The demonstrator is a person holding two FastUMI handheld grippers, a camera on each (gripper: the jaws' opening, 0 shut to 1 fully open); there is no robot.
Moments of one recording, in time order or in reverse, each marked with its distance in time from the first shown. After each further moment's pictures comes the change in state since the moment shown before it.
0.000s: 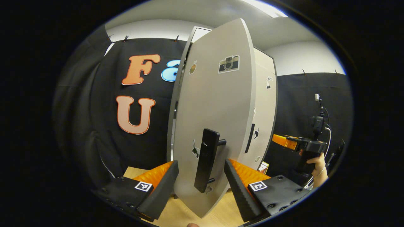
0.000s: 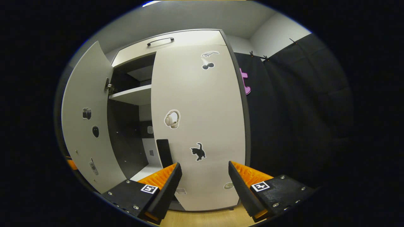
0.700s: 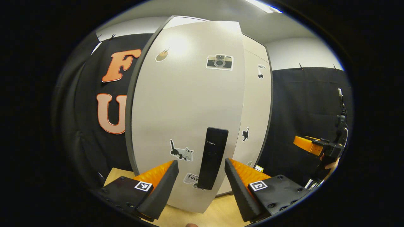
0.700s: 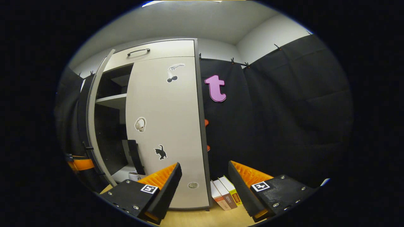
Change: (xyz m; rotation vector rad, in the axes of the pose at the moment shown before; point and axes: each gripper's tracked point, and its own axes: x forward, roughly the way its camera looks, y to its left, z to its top) left arm 0.099 -0.086 -0.010 -0.016 0.015 -0.037; right arm -0.046 -0.098 0.018 -0.037 -0.034 -0.152
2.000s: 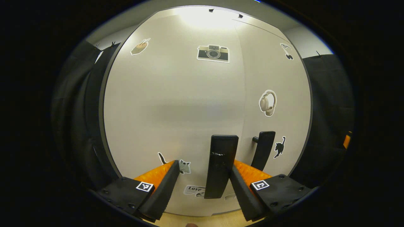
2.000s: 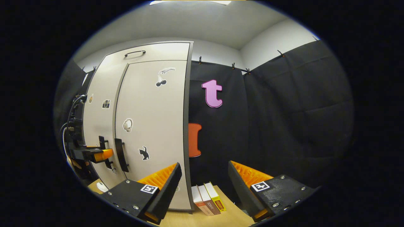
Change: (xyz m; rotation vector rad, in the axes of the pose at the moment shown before) left arm 0.091 0.011 0.006 0.094 -0.002 0.259; right arm 0.011 -0.037 0.028 -0.082 -0.036 0.028
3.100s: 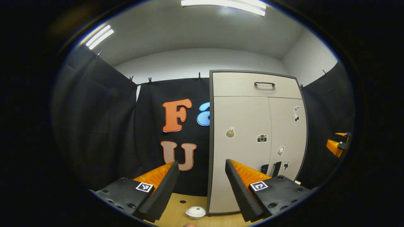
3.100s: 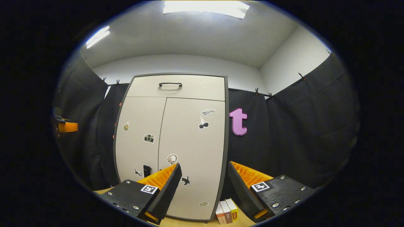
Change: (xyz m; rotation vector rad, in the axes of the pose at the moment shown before) left arm -0.242 0.178 0.153 0.060 -0.267 0.221; right arm -0.073 0.099 0.112 -0.040 -0.186 0.173
